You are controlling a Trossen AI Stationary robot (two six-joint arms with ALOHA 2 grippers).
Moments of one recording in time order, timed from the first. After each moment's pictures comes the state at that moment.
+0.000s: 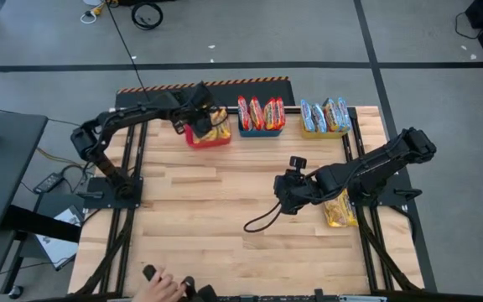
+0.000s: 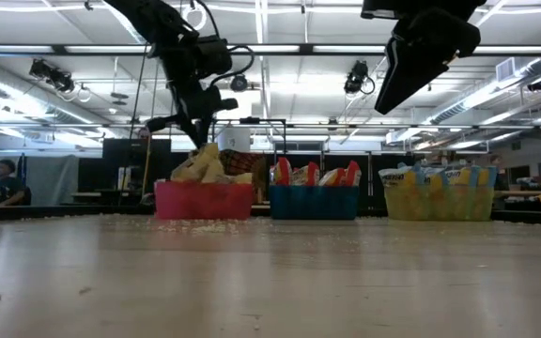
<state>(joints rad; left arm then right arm) 0.62 1.64 1.27 -0.68 -0.24 1.78 0.33 1.49 1.12 -0.83 0.58 0.34</state>
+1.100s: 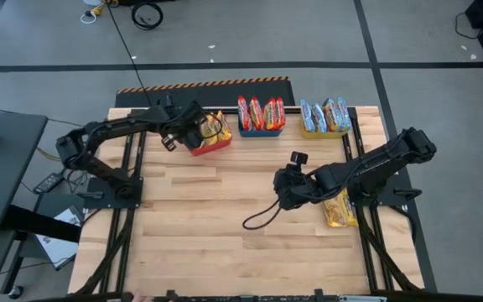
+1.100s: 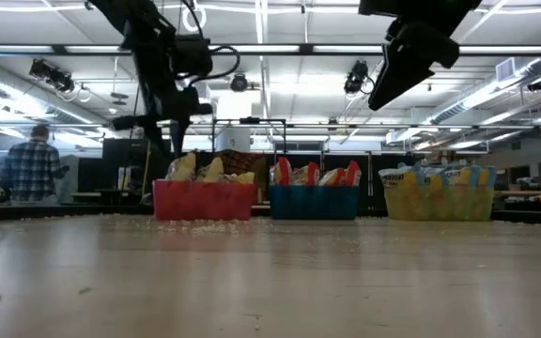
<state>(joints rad) 0.56 1.49 1.06 -0.75 -0.28 1.51 0.31 1.49 1.12 -0.83 0.72 0.32</state>
